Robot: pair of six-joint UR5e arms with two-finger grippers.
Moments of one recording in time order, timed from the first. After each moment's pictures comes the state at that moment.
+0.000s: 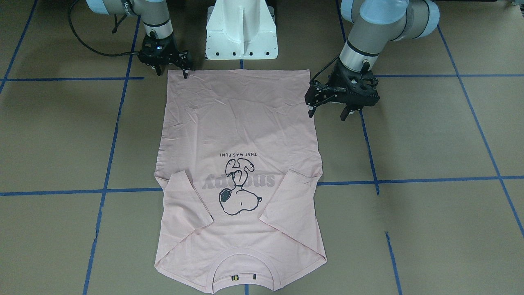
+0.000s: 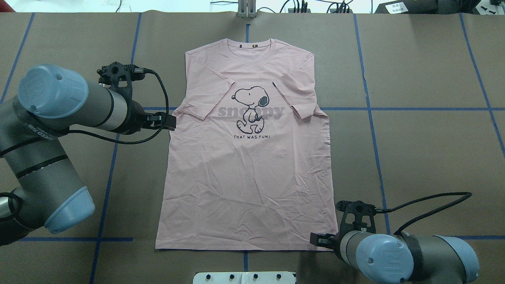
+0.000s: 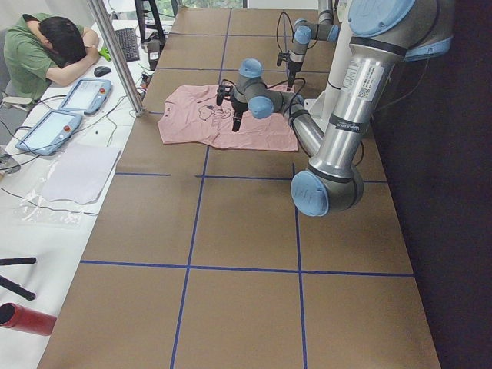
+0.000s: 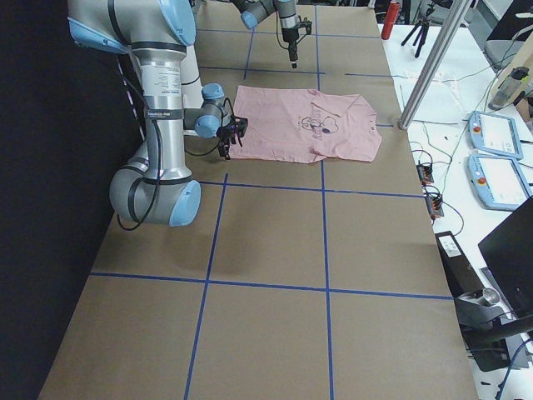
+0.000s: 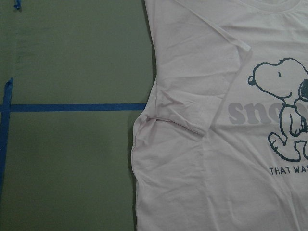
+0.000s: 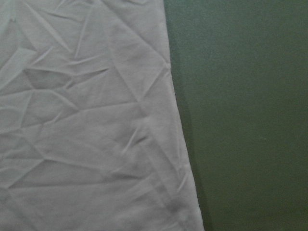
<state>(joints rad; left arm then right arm) -0.67 -1.94 -1.95 -1.80 -1.88 -1.14 0.09 -1.48 2.06 -1.39 1.51 1.67</state>
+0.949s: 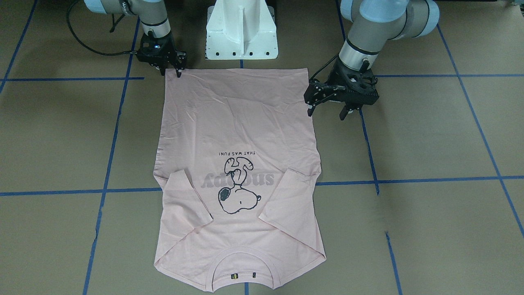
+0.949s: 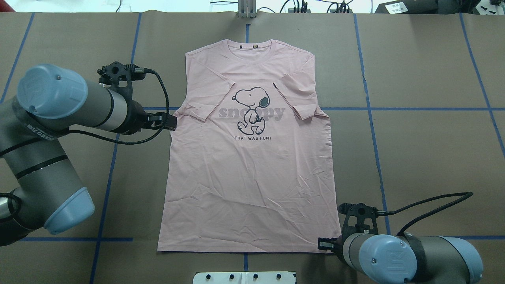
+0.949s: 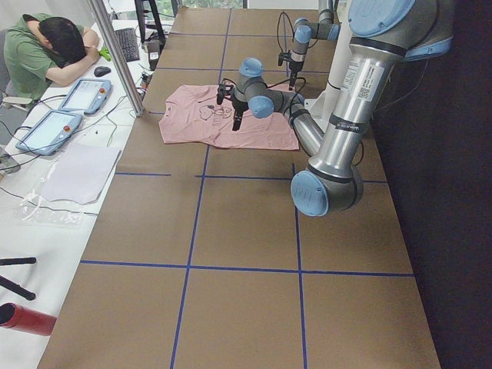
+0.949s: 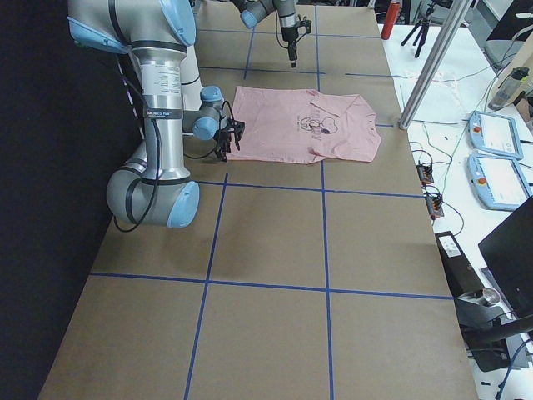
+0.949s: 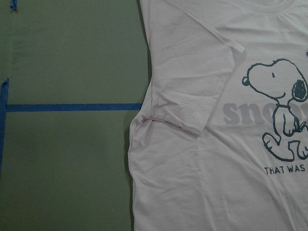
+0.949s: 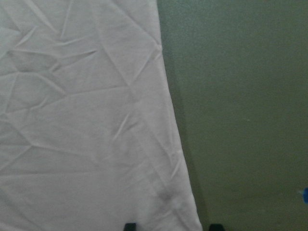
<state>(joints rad) -0.67 -1.94 -1.95 -1.80 -1.88 -1.14 0.09 -1.50 2.07 -1.39 1.54 1.67</state>
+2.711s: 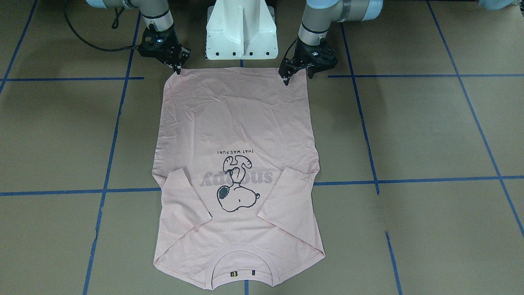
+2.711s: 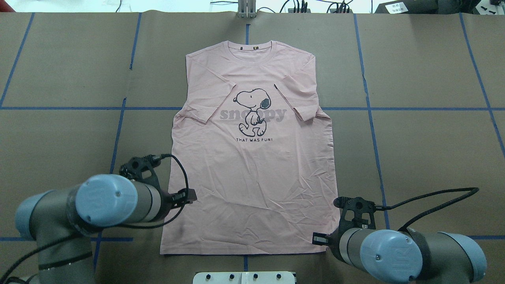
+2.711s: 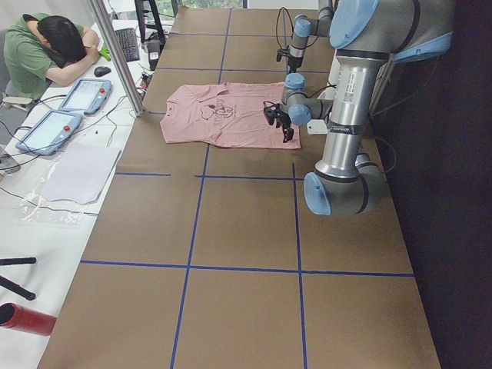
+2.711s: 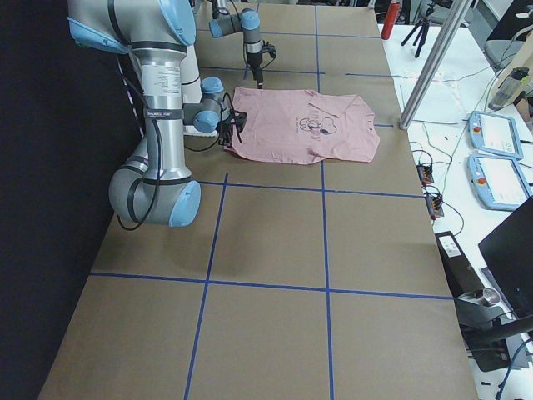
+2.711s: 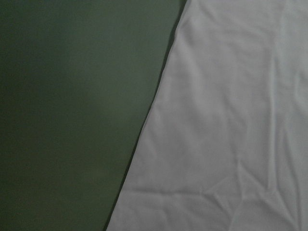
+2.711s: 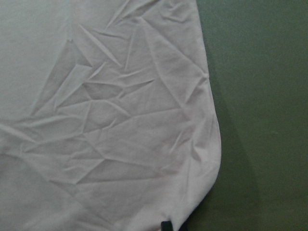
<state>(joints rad) -0.20 -1.85 -2.03 -1.68 -1.64 -1.82 0.12 -1.47 2.12 -1.39 1.54 1.67</state>
